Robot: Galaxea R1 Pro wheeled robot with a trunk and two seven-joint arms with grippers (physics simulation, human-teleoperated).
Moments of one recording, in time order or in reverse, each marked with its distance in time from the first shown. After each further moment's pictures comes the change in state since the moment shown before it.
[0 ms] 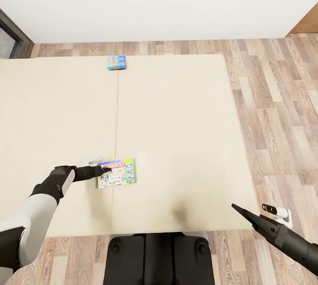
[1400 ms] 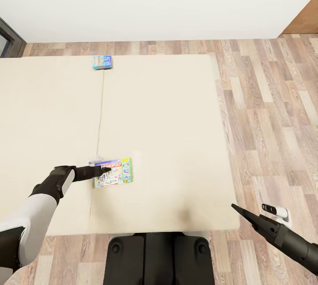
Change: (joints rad) left arm 0.000 0.001 0.000 0.000 -0.001 -0.001 0.000; right arm 0.000 0.001 0.001 0.000 0.000 0.000 -0.002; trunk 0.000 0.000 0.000
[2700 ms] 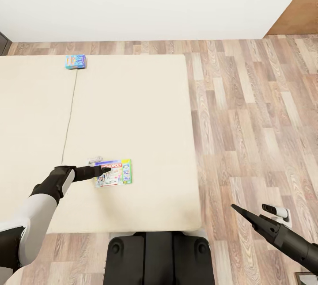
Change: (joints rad) left arm 0.000 0.000 0.001 0.000 -0.001 -0.001 0.000; right arm 0.000 0.000 -0.001 0.000 0.001 0.000 0.000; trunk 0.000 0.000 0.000
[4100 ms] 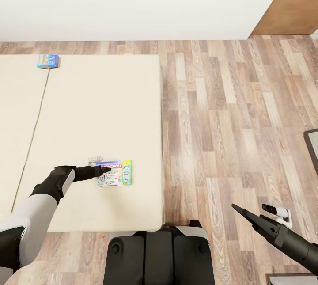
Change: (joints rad) left arm 0.000 -0.001 0.000 0.000 0.001 0.001 0.001; right arm 0.000 0.000 -0.001 0.000 -0.001 0.000 0.000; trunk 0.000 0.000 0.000
